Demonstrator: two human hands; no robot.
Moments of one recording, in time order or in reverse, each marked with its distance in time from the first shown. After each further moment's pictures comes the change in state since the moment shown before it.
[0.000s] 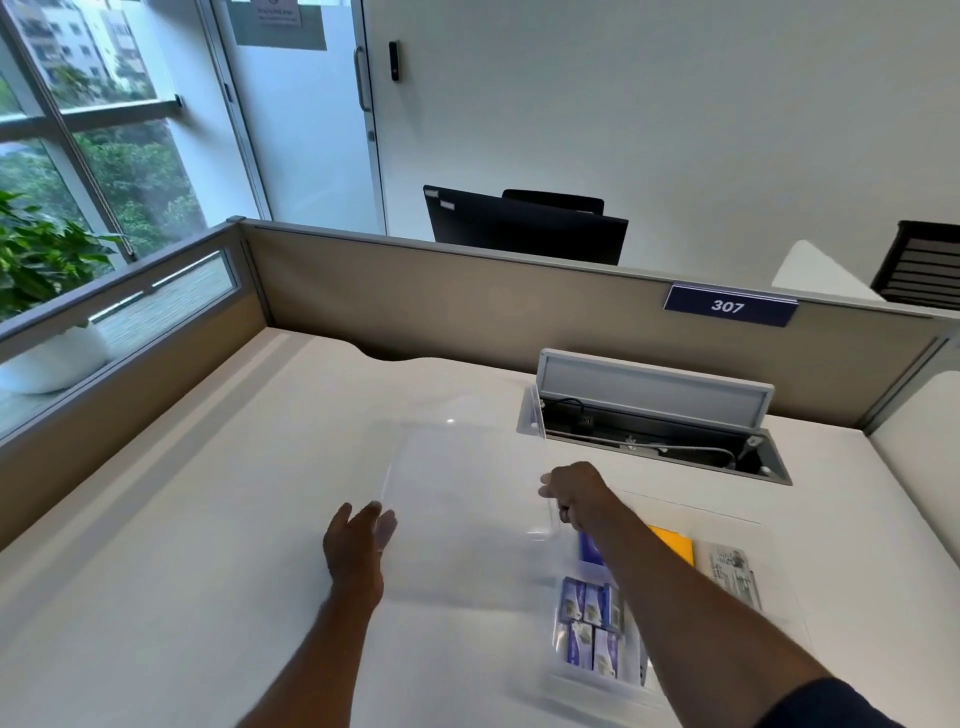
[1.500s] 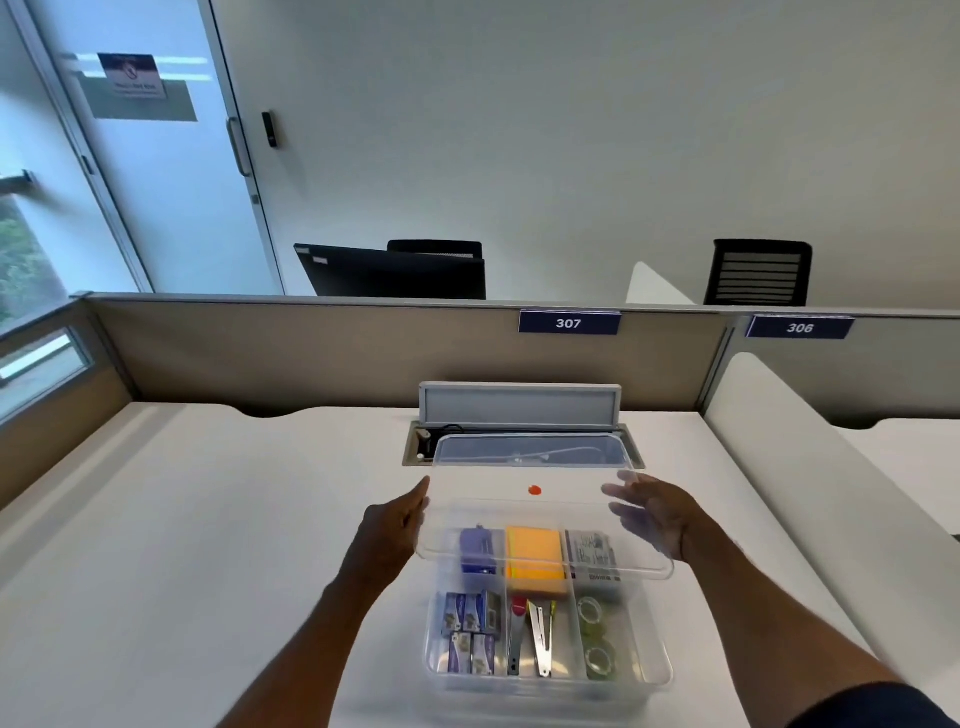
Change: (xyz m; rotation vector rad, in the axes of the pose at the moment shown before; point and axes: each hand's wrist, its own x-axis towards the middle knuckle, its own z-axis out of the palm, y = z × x) left_hand -0.102 -0.045 0.135 1.176 -0.794 0.781; right_hand -0.020 0.090 -0.273 0.522 0.016 -0.130
